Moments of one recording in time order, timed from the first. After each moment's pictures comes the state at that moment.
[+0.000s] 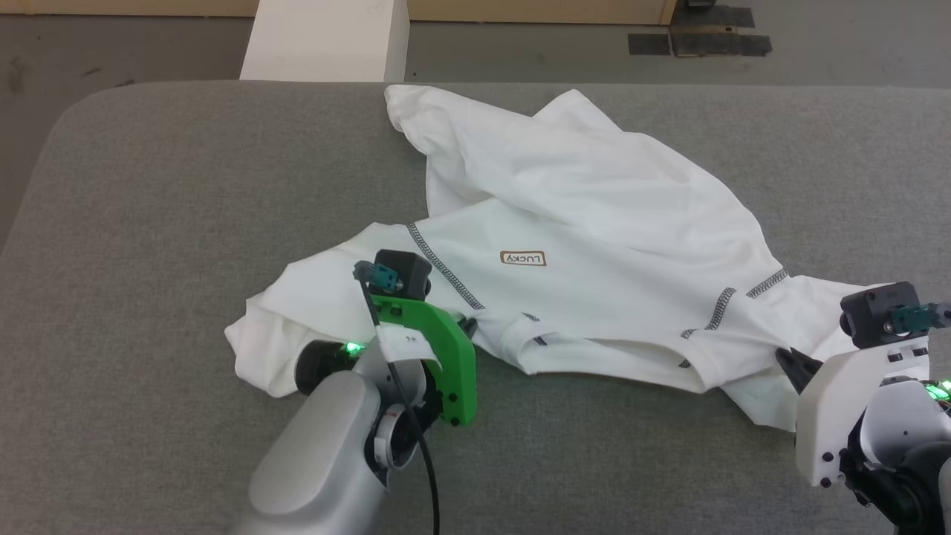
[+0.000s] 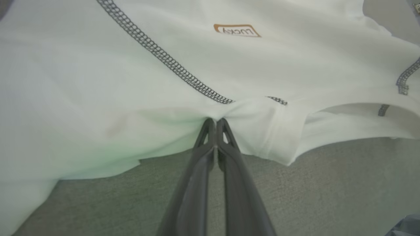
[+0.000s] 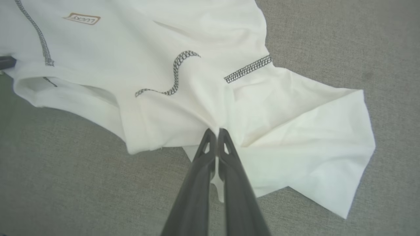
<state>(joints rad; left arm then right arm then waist) -0.44 0.08 -0.47 0.33 -0.55 0.05 0.49 -0.06 -0.22 -0.05 -0.22 0.24 0.13 0.83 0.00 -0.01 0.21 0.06</state>
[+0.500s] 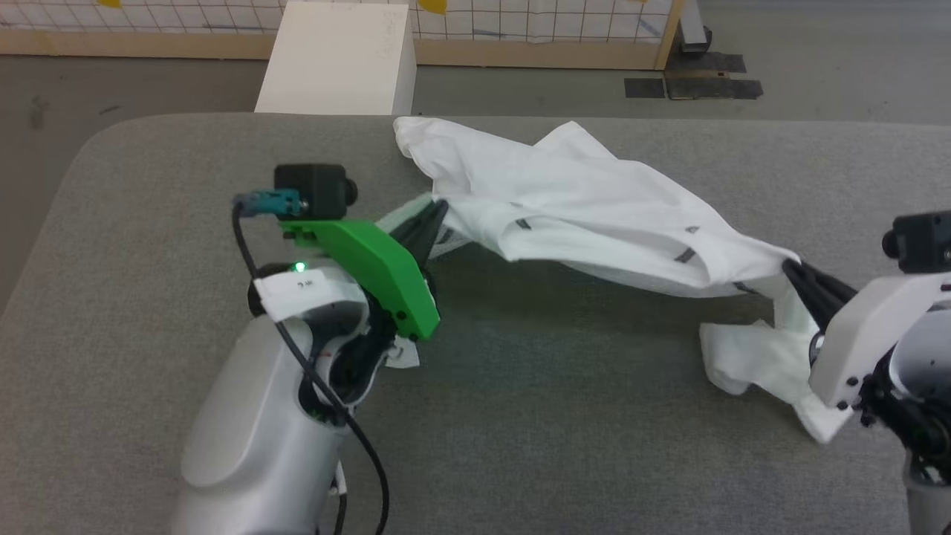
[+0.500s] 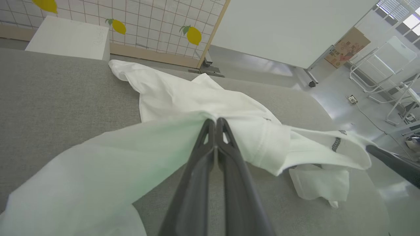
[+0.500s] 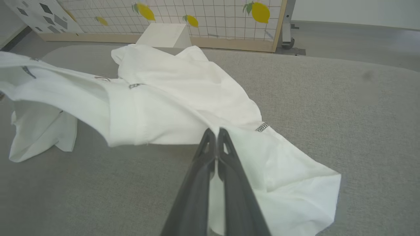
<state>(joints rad) -0.47 0.11 -0.32 0.08 -0.67 0.04 0.43 -0.19 -0.19 -0.10 -0.22 0.35 0.13 0.78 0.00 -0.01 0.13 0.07</state>
